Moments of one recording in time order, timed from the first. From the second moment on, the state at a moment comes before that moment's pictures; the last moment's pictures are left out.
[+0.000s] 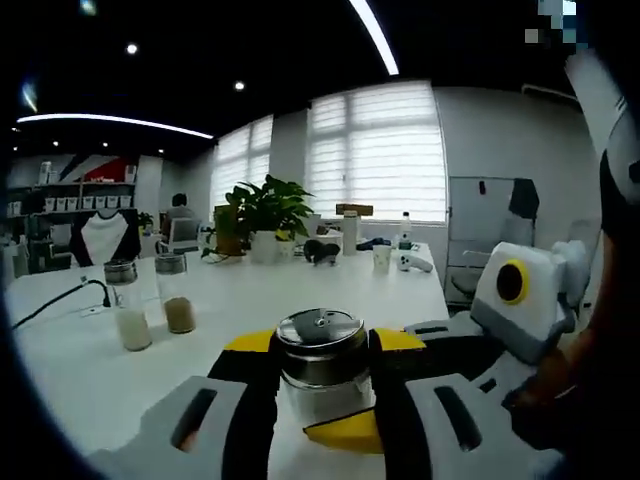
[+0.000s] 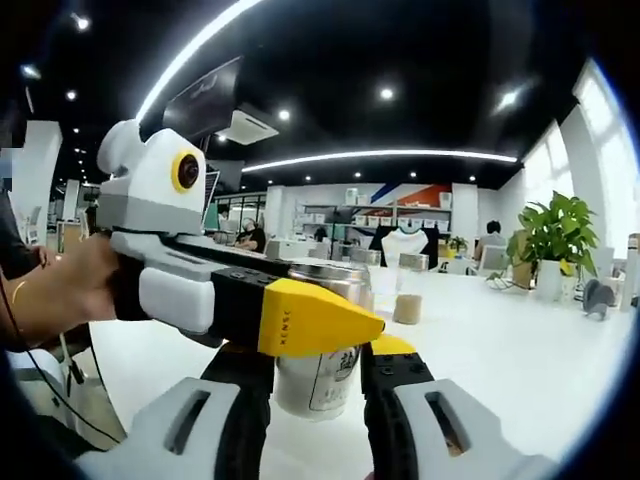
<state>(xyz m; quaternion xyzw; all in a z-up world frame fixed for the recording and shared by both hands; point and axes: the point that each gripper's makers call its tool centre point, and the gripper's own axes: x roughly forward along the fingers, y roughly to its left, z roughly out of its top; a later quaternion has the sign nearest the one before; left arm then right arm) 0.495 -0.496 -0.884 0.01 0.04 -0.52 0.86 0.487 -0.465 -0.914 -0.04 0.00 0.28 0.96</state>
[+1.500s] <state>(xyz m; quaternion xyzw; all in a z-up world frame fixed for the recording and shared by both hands) 0.485 -0.482 -0.871 0.04 0.00 -0.57 0.82 0.489 -0.446 -0.918 -0.03 0.03 0.36 0.93</state>
